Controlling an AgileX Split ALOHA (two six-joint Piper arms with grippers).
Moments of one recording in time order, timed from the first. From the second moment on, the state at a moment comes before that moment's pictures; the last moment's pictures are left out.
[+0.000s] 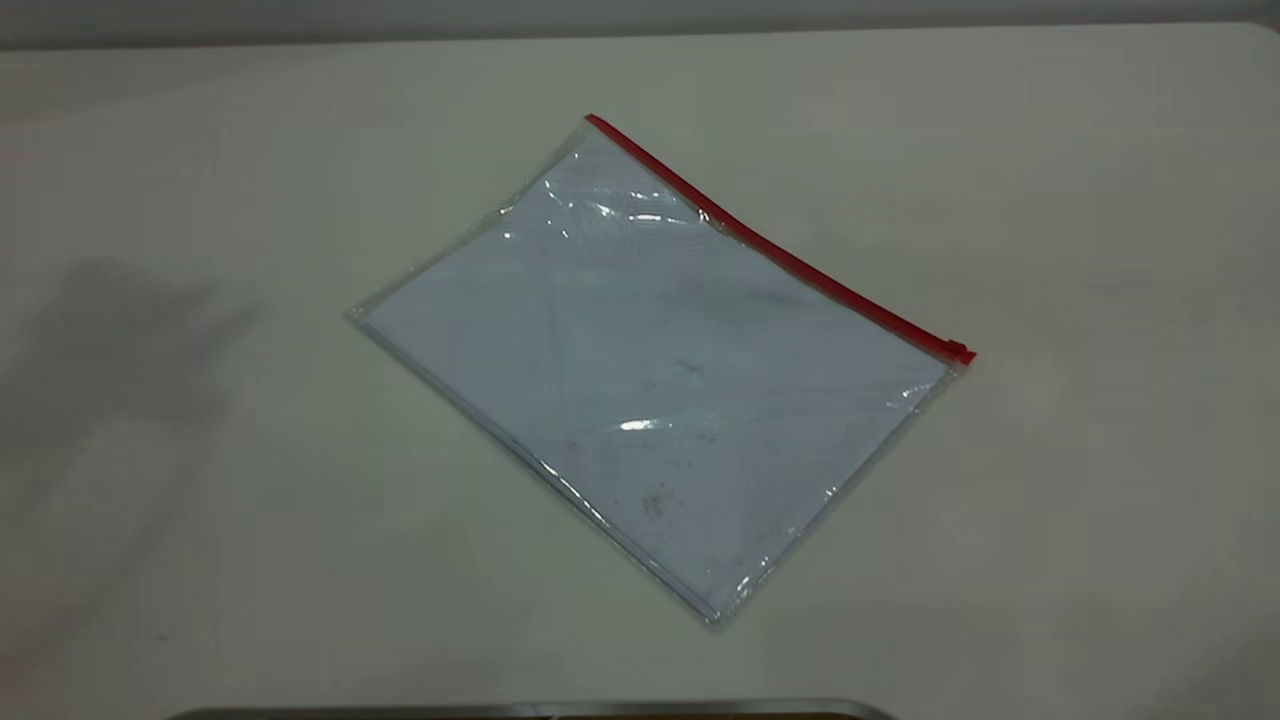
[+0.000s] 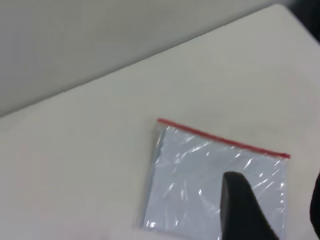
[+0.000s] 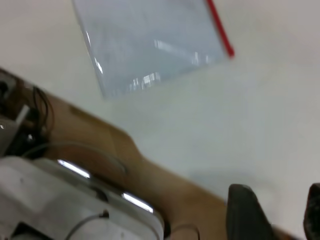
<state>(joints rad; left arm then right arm) 0.11 1.48 -1.74 -0.63 1.17 0.53 0.13 0.72 -0.84 0.25 1.24 -0.35</state>
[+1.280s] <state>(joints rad) 0.11 0.22 -0.49 -0.10 1.12 0.12 0.13 0.24 -0.47 0.03 1.12 0.01</state>
